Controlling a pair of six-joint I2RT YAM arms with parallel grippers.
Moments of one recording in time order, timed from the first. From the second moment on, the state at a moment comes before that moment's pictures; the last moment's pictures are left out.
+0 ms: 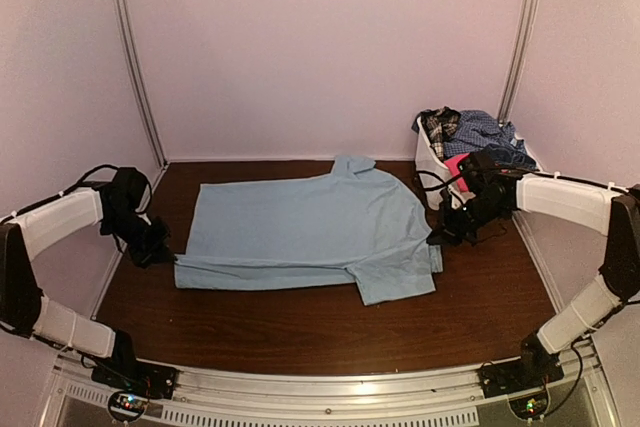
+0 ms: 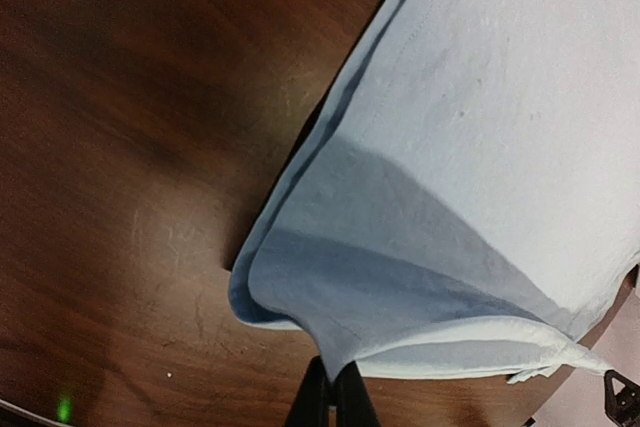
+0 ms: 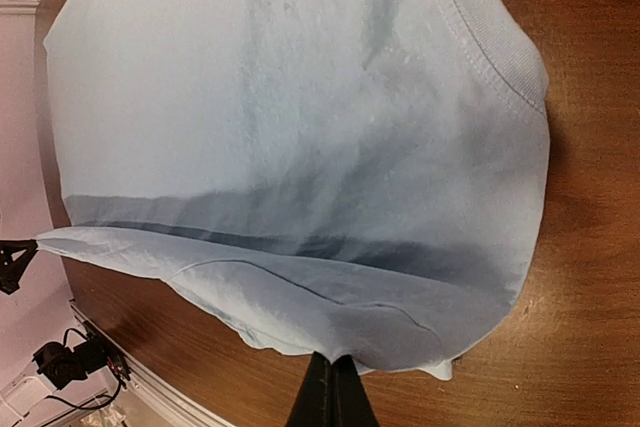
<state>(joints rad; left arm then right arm) -0.06 1.28 0.86 -0.85 0.27 -0.77 0.34 1.46 1.01 -0.64 -0.38 0.61</state>
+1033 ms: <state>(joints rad) -0.03 1.55 0.96 -0.73 0.27 -0.69 0.28 1.74 1.22 -0.64 -0.41 0.53</state>
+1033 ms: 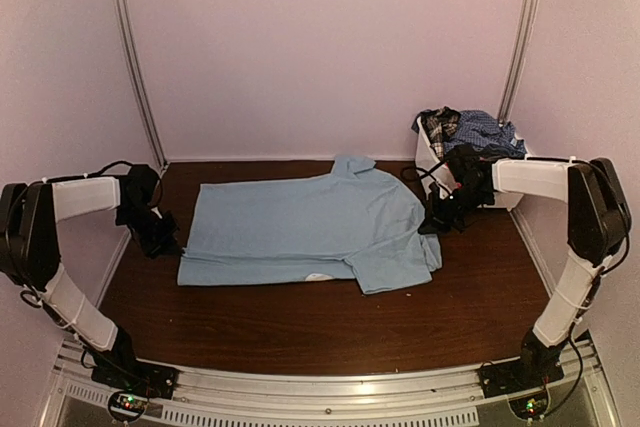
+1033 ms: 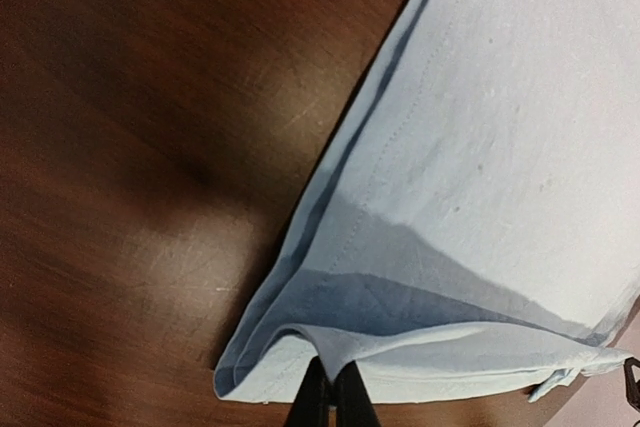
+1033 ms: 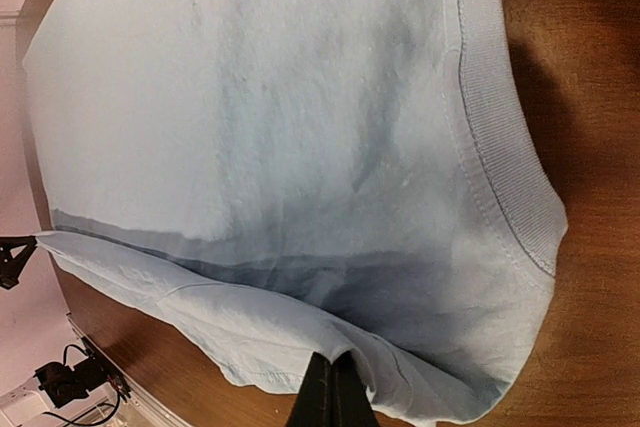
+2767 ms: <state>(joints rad) 0.00 1.59 0.95 -0.70 0.27 -0.68 0.26 1.89 1.38 -0.66 -0.43 0.47</state>
